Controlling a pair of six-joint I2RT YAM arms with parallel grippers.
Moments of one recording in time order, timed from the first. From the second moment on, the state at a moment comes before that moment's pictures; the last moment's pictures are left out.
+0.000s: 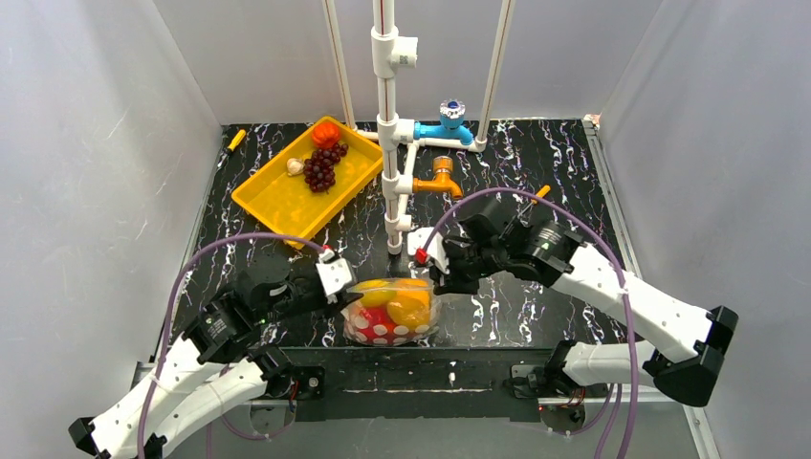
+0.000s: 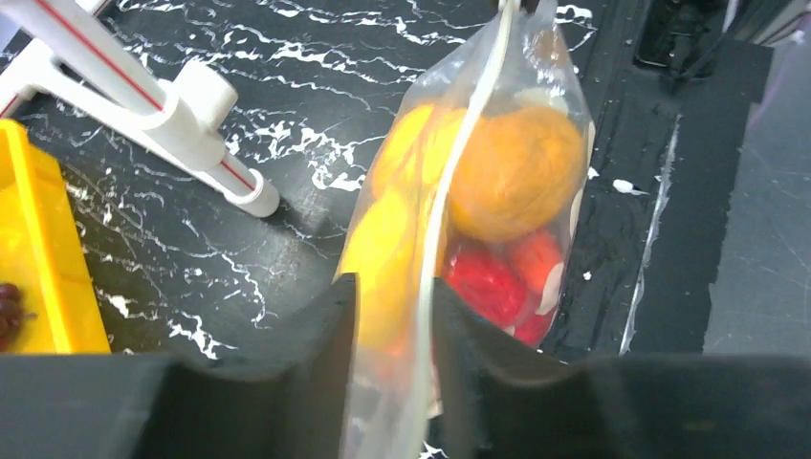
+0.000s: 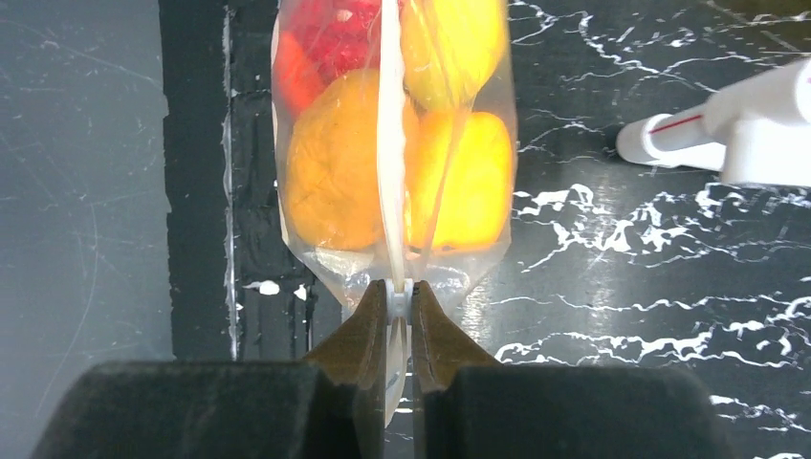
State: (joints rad) left arm -0.81 0.51 0.75 -0.64 0.29 0.31; right arm 0.97 1.16 1.24 -0.90 -0.44 -0.48
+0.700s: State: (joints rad) left arm -0.83 0.79 0.76 -0.41 0.56 0.14; right arm 1.06 1.19 1.24 -0.80 -0.41 -0.39
